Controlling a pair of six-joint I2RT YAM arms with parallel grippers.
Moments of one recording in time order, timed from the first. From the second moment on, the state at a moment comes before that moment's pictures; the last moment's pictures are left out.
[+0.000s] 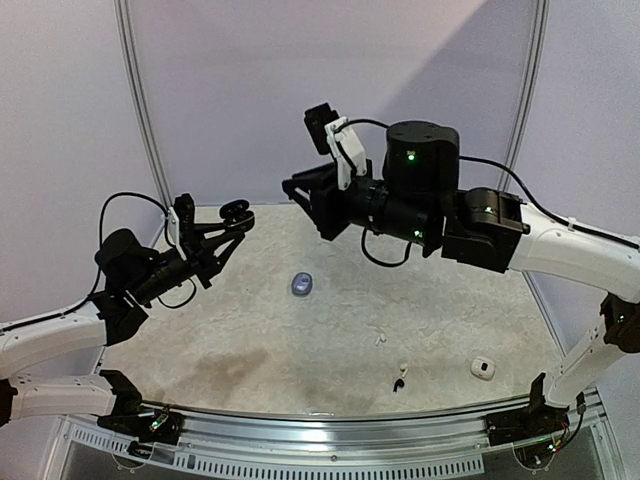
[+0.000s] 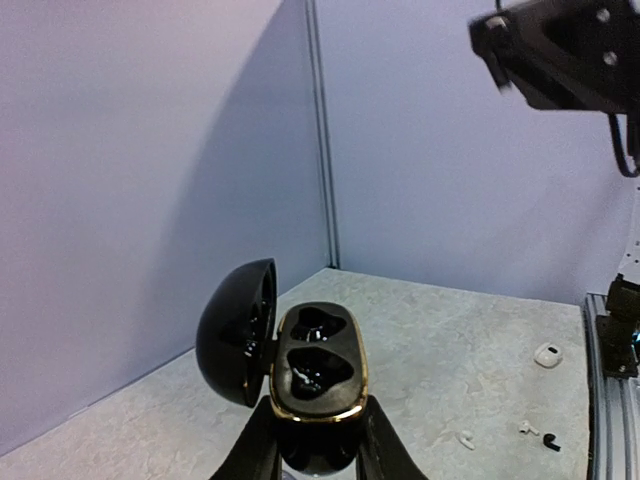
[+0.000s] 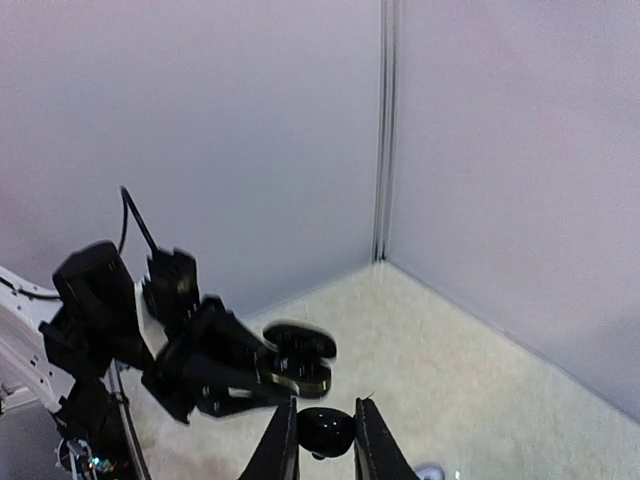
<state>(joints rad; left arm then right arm) -0.58 0.95 0.45 0.65 0.33 0.02 1.20 1.57 1.58 -0.14 0.25 0.09</state>
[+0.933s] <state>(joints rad) -0.59 0.99 0.48 0.71 0.53 0.08 1.14 1.71 1.46 0.37 -0.09 -0.19</state>
